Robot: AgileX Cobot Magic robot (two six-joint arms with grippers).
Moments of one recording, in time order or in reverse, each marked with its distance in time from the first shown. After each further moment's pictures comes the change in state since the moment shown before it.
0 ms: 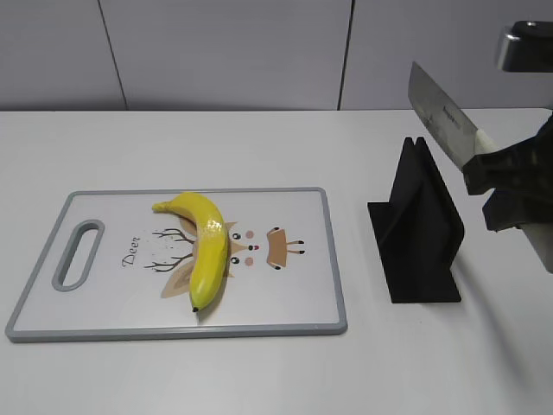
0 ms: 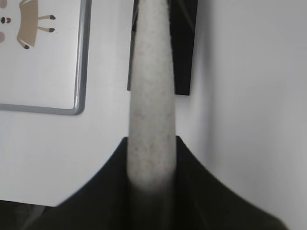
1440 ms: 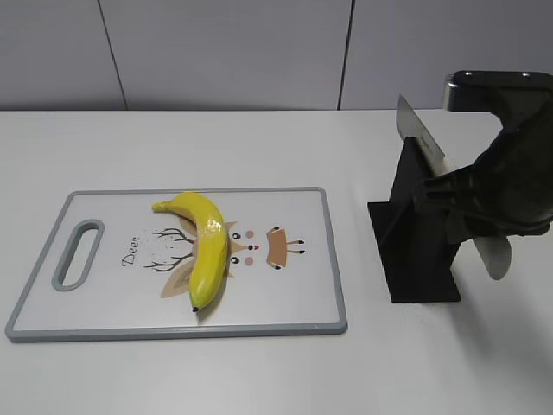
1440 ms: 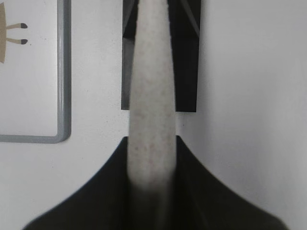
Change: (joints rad) left arm -0.060 0.009 0.035 0.010 -0.044 -0.046; right arm 0.000 0.189 0.029 -0.050 -0.153 0.104
